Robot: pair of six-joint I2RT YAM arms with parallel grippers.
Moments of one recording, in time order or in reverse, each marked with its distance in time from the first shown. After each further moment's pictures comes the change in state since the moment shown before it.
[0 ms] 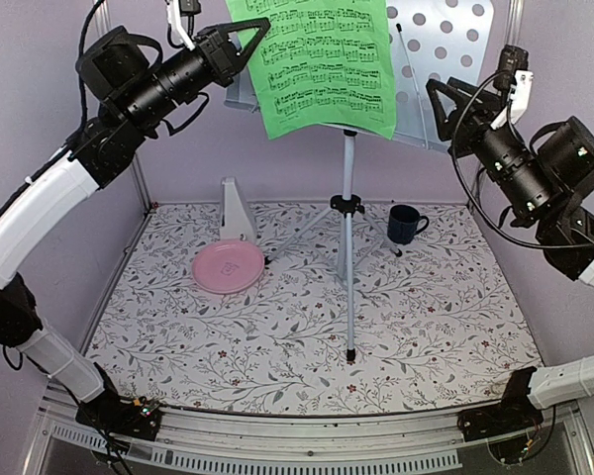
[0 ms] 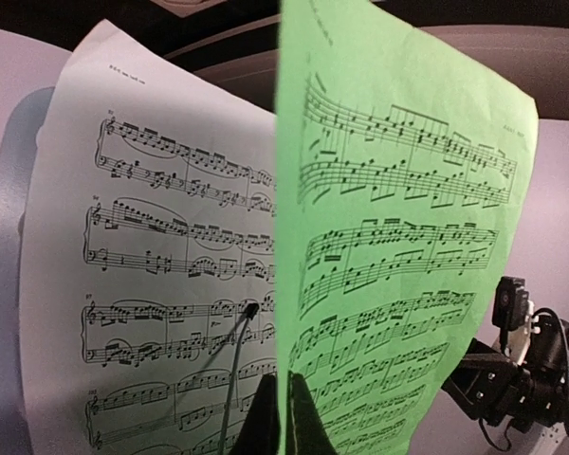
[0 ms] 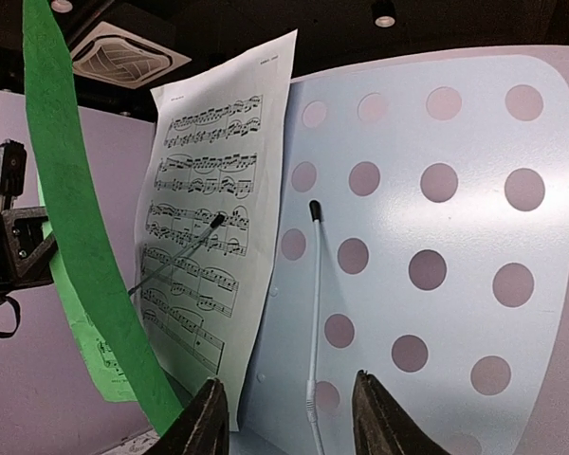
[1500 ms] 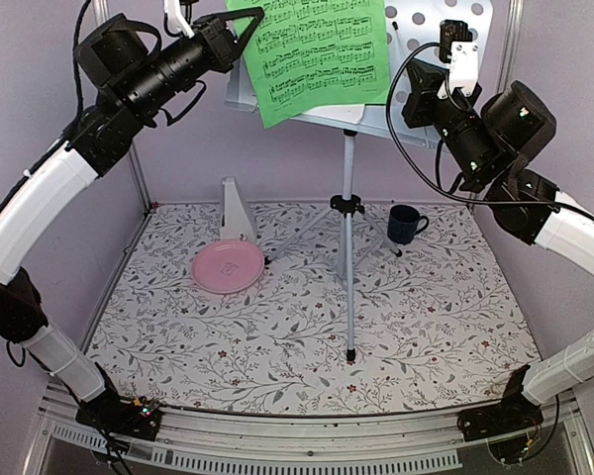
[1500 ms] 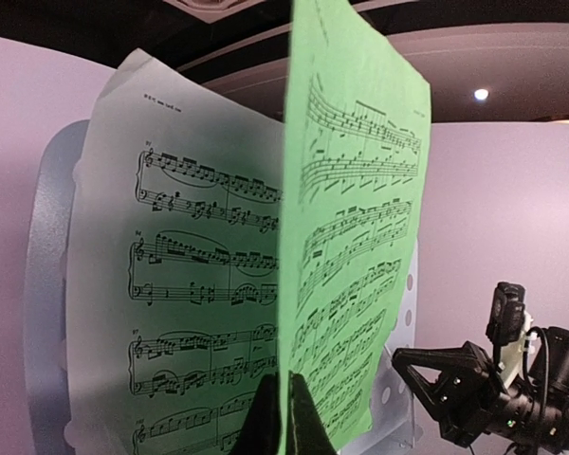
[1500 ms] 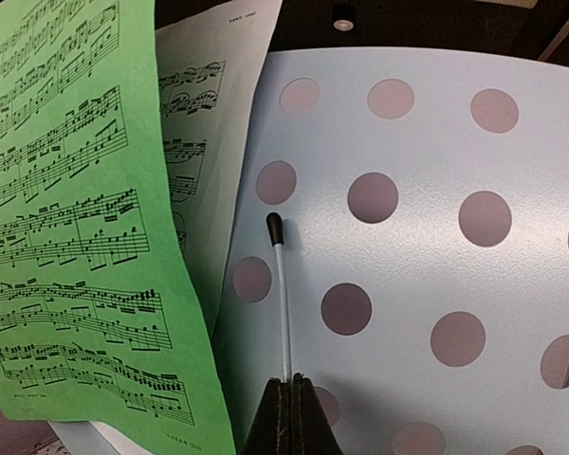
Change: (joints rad) left arm 0.008 0.045 0.121 -0.084 -0.085 0.043; right arm -0.013 0.291 0.228 0.074 0.164 -0.193
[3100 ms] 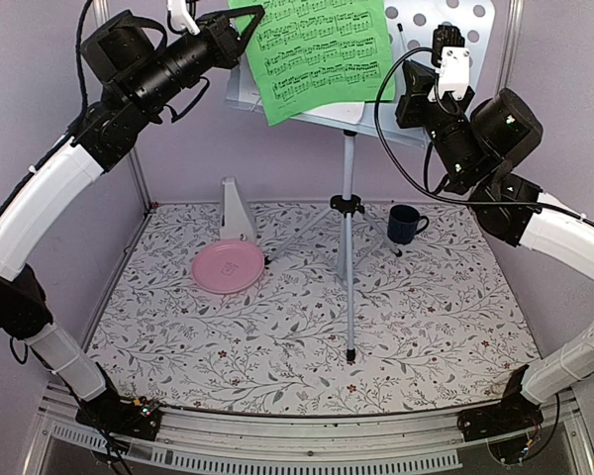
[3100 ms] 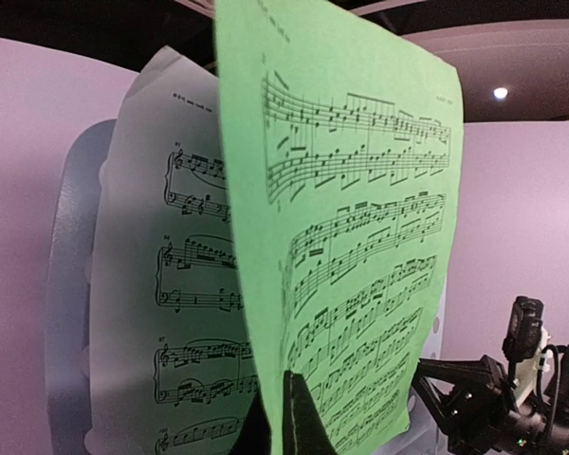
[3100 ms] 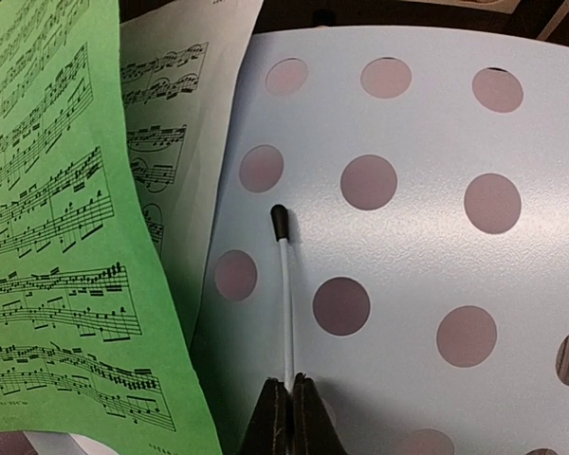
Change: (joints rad) left arm 0.000 0.036 0.048 -0.015 -0.051 0.029; right arm 0.000 0.048 -0.016 0.108 0.055 -0.035
